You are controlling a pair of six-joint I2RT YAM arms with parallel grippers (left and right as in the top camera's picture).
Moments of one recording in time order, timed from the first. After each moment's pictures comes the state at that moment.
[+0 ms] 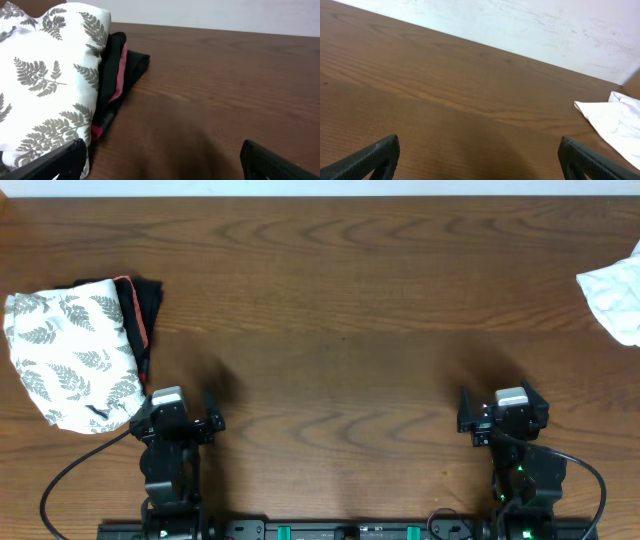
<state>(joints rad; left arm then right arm) 0.08 0.20 0.02 -0.11 -0.13 -0.03 -0.03 0.14 0.01 -0.06 -0.07 -0.23</state>
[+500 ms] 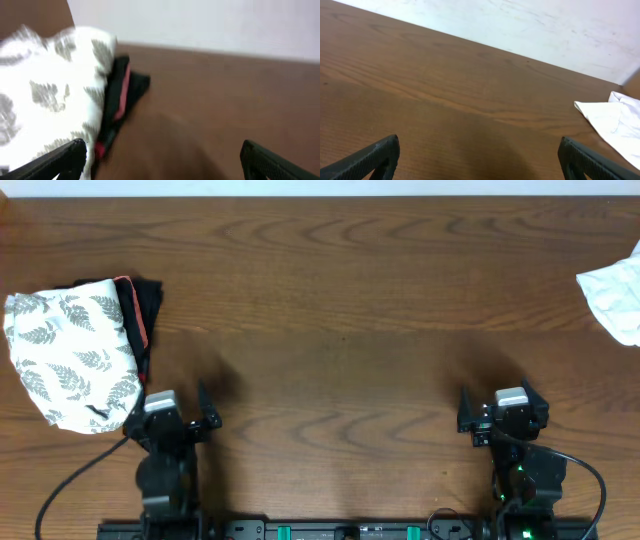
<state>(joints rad) 0.08 0.06 0.02 -0.11 -0.13 -0.03 -0.03 0.14 0.01 -0.06 -0.07 -0.23</state>
